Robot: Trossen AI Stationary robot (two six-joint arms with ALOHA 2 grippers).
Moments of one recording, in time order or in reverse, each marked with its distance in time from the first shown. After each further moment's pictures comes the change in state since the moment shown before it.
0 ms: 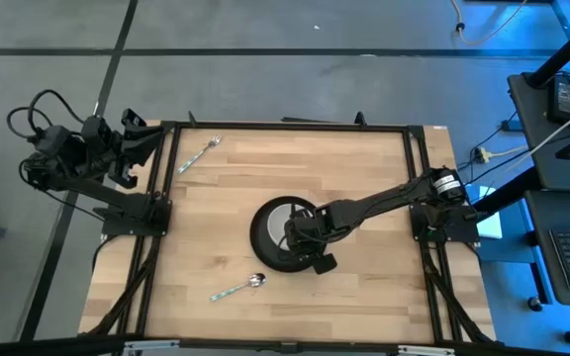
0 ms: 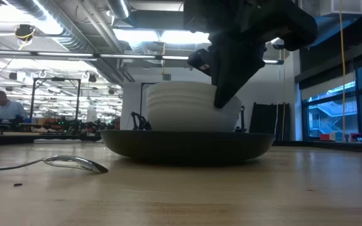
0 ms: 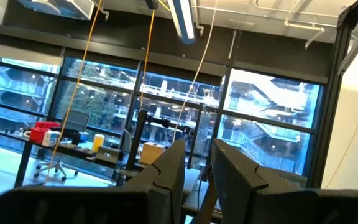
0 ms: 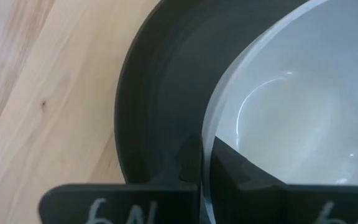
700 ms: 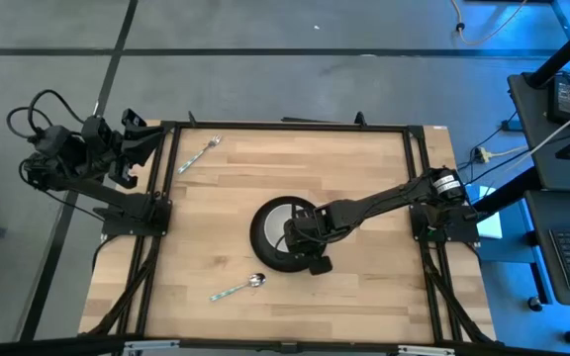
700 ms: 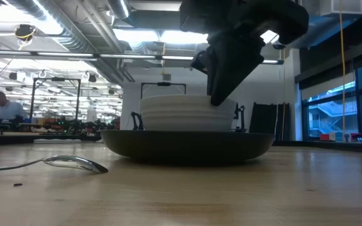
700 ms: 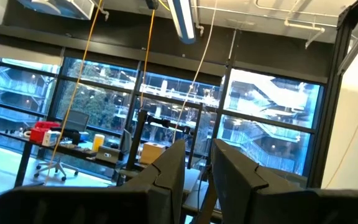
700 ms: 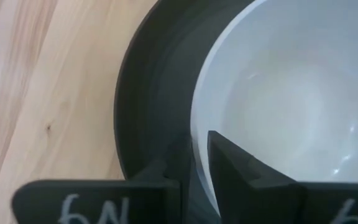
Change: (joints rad) left arm 0.000 0.000 0.000 0.000 0.000 0.000; right arm -0.001 0.000 0.000 0.027 -0.001 0.152
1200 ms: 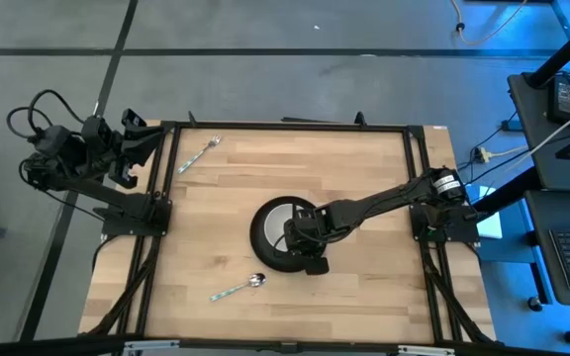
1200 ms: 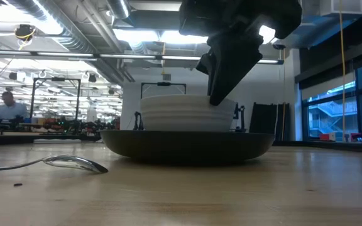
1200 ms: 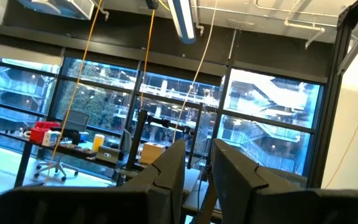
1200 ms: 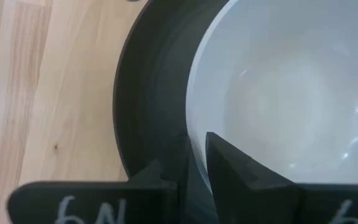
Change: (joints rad) left arm 0.000 0.000 0.000 0.000 0.000 0.000; right arm 0.000 0.000 0.000 0.002 0.001 0.134
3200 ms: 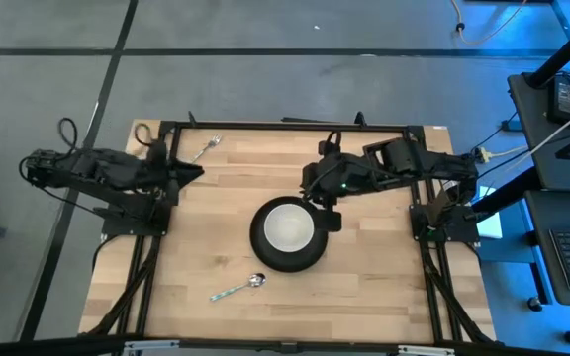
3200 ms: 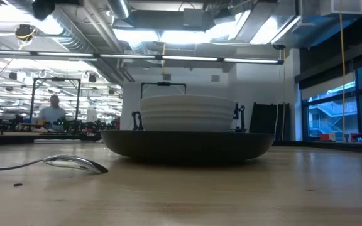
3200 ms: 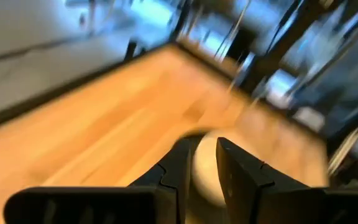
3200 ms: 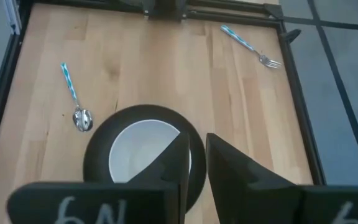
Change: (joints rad) left arm 0.000 0.155 0.001 -0.746 -0.077 -0.624; right arm -0.041 -0.067 0.921 -0.662 0.324 0.024
